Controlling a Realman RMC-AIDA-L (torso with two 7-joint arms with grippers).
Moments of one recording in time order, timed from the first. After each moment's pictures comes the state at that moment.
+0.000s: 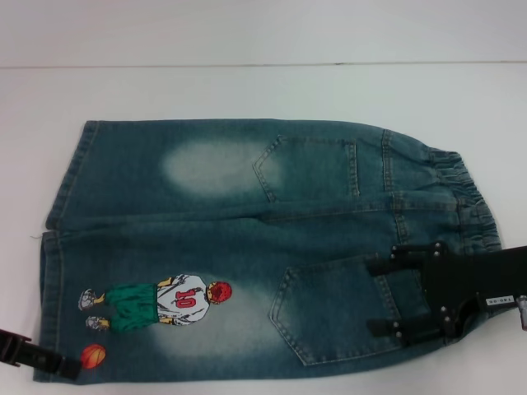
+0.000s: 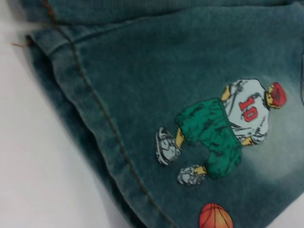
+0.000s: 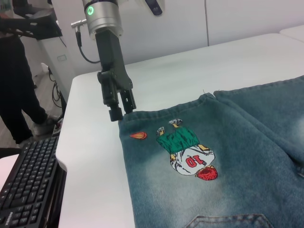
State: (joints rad) left arm -0.53 -2.04 0.49 0.93 2.82 1.87 -2.14; right arm 0.51 2.09 -0.68 -0.70 -2.27 -1.72 1.20
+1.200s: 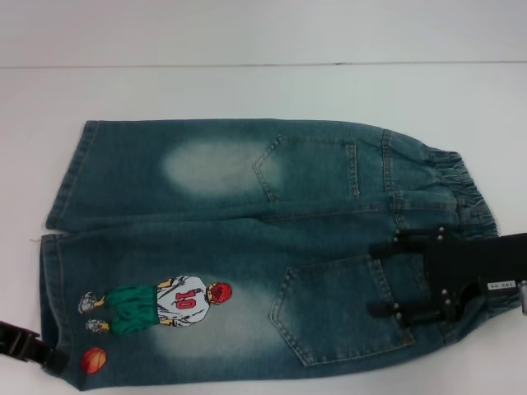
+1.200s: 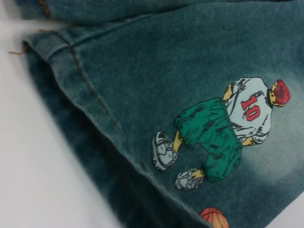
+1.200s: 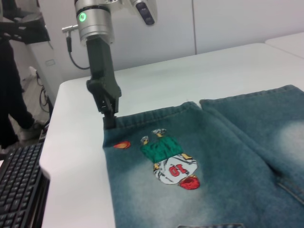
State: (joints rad) left arm -0.56 -2.04 0.54 0.92 2.83 1.87 -2.19; right arm 0.52 2.08 -0.67 -0.72 -2.25 -1.71 1.21
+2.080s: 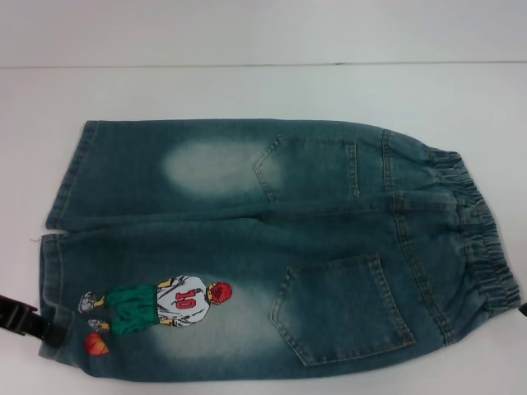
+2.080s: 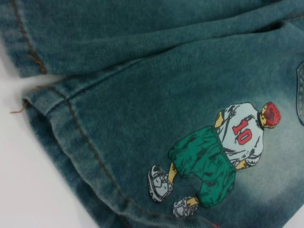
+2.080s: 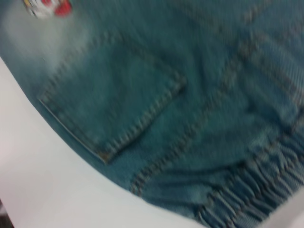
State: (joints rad) left arm -0.61 -2.01 0.53 0.91 2.83 1.87 -2.20; right arm 0.64 2.07 -0.71 -1.25 -2.89 -1.97 1.94
